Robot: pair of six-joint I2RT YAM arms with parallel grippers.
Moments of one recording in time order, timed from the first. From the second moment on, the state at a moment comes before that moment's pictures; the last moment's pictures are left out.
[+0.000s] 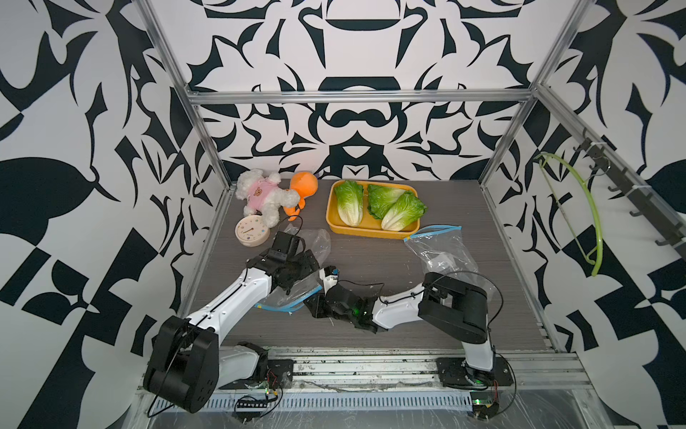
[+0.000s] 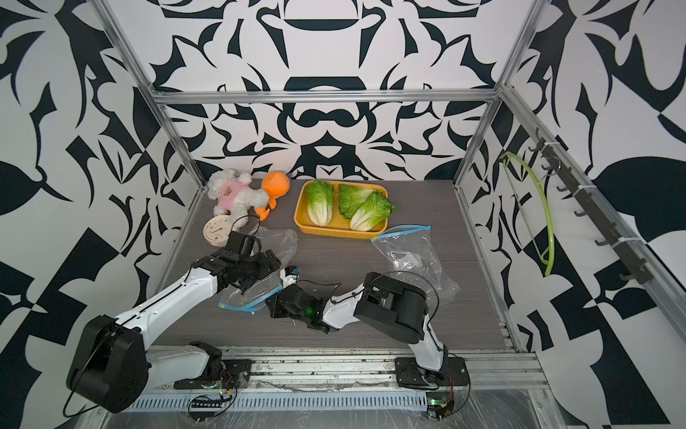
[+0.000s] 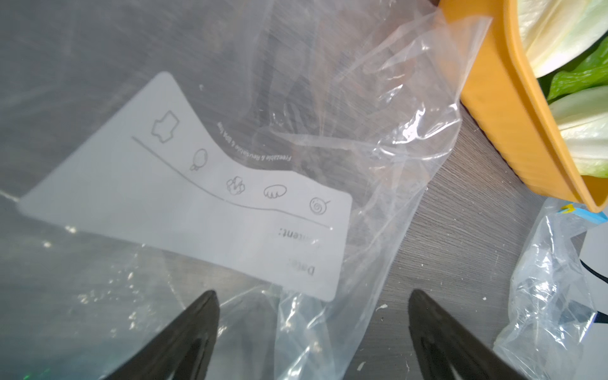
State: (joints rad) left arm -0.39 1.24 0.73 -0.50 0.11 -0.84; right arm 1.21 2.00 0.96 0.54 0.09 1.07
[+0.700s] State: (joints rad) left arm -0.41 1.05 0.82 -0.67 -0.03 -0.77; right arm 1.16 1.75 0.89 0.31 0.11 1.07
